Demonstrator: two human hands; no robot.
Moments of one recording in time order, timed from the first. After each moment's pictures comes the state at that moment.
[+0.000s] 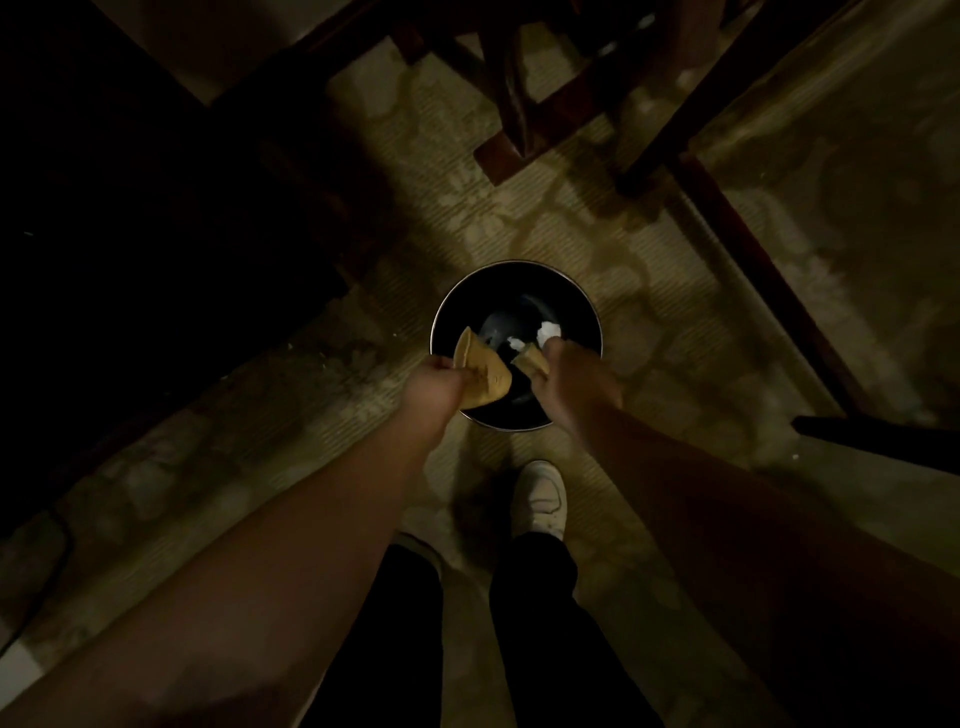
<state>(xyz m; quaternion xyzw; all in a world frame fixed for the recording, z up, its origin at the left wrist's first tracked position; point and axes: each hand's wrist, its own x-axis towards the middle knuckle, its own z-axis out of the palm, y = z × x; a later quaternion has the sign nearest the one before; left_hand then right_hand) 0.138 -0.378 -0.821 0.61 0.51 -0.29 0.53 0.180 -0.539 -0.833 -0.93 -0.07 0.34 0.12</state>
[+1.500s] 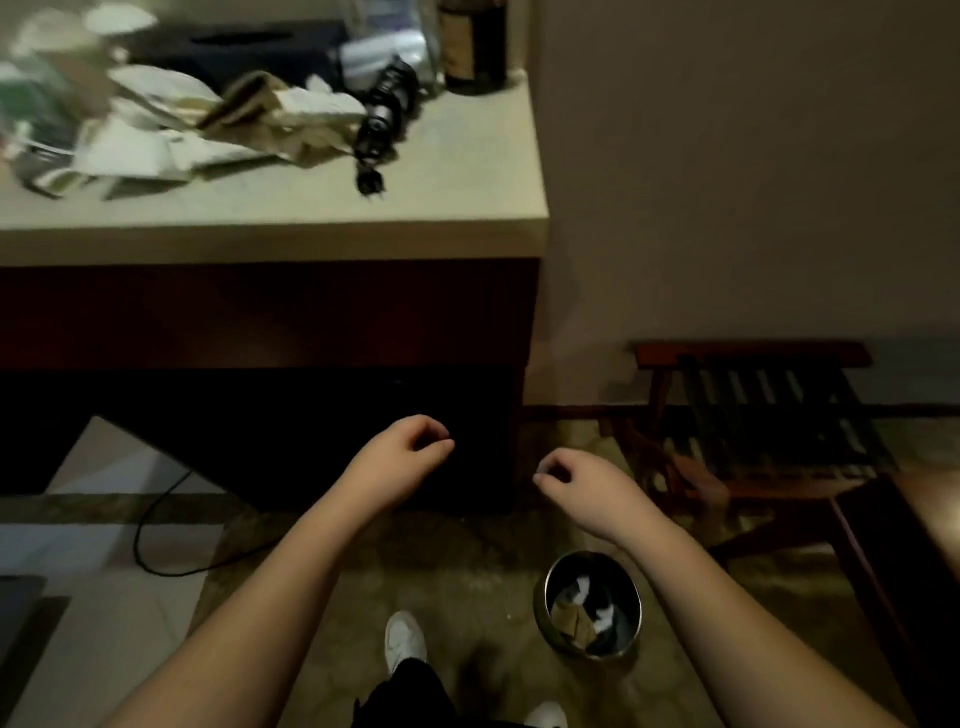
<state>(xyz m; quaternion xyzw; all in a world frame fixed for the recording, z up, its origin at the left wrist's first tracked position) -0.031 -0.233 -0.198 0.82 0.41 0.03 0.41 0.144 -0.391 -0.217 -0.82 -0.41 0.35 0.18</state>
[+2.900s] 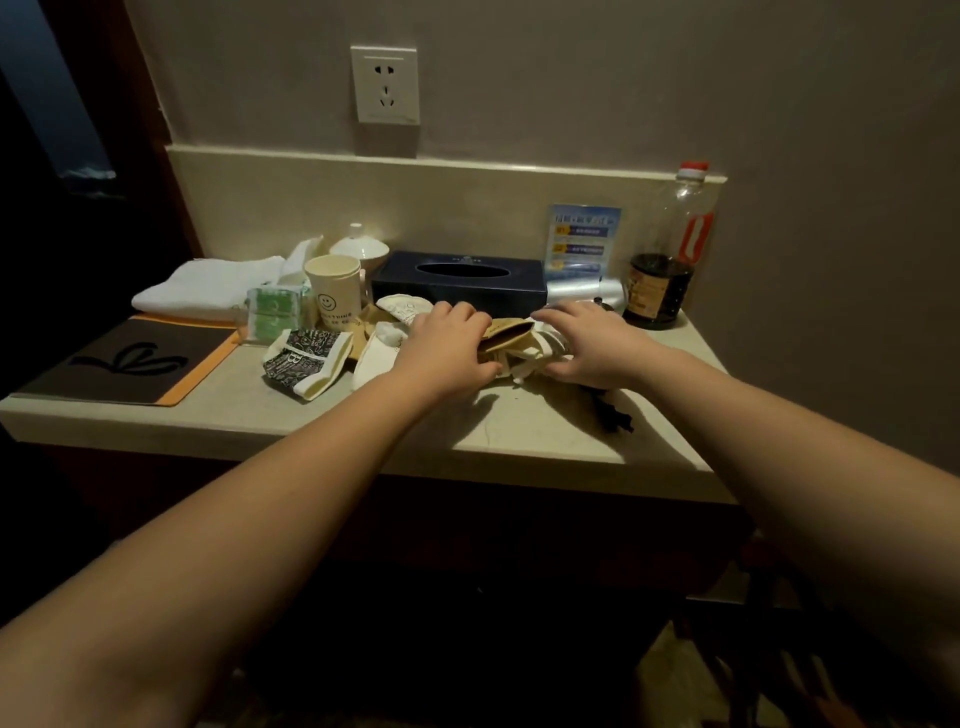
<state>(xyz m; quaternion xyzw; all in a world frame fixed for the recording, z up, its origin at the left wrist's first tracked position) -0.032 0.086 -0.015 0.94 0.30 0.17 -0.01 0.142 -0.018 0.004 -0.77 -0.63 -0.03 0.07</state>
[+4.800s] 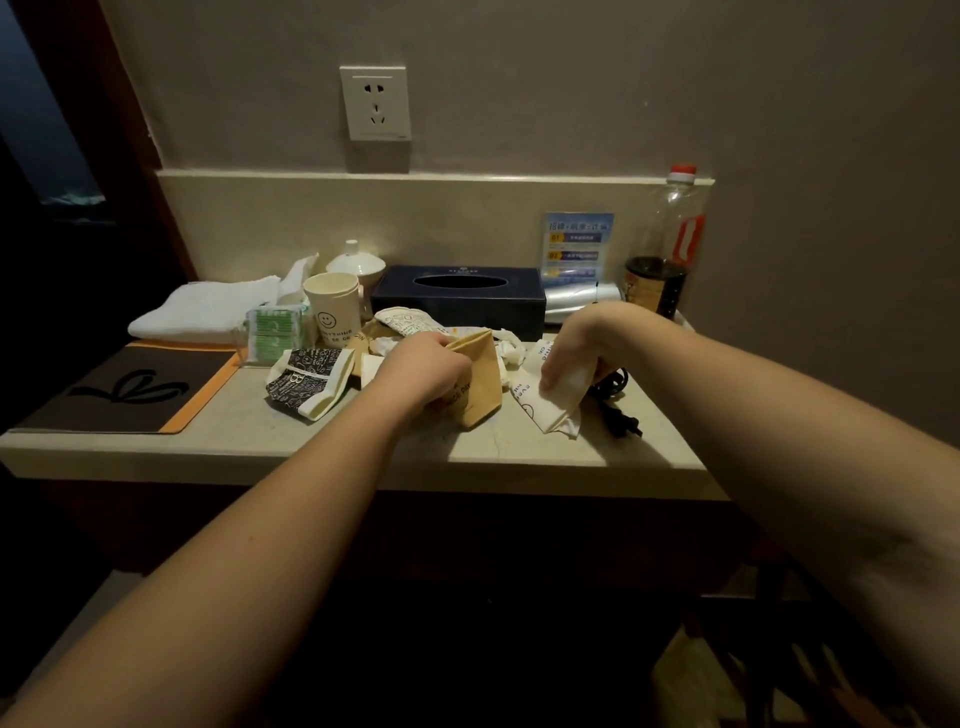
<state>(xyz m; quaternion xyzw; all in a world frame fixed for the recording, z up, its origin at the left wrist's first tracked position) -0.057 0.084 0.004 0.81 0.46 0.15 0.35 0.117 0.012 0.031 -0.89 -0.34 0.29 0.03</state>
